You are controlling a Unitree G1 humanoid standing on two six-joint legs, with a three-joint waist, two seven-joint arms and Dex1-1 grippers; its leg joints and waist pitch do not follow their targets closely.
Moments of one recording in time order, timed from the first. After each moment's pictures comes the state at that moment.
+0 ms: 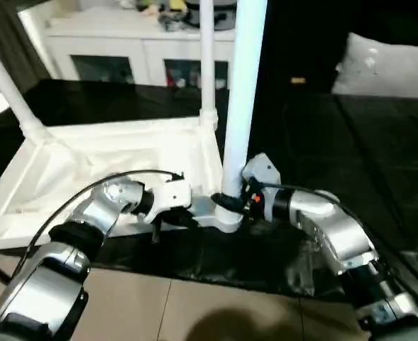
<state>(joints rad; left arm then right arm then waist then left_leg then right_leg) -0.76 0.40 -0.40 0.93 0.15 -0.22 -1.22 -0.44 -0.29 0.28 0.25 0.15 0.34 0.79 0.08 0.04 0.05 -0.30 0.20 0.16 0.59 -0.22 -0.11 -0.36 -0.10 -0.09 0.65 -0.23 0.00</state>
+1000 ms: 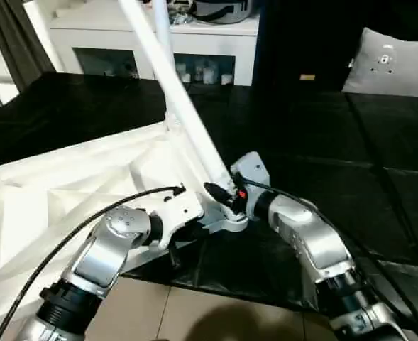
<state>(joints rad) -0.32 0.38 -0.33 0.02 0.13 0.49 -0.97 -0.38 -0.14 0.23 0.21 0.11 0.34 0.51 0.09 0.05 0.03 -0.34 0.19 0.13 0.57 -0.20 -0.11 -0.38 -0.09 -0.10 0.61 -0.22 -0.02</state>
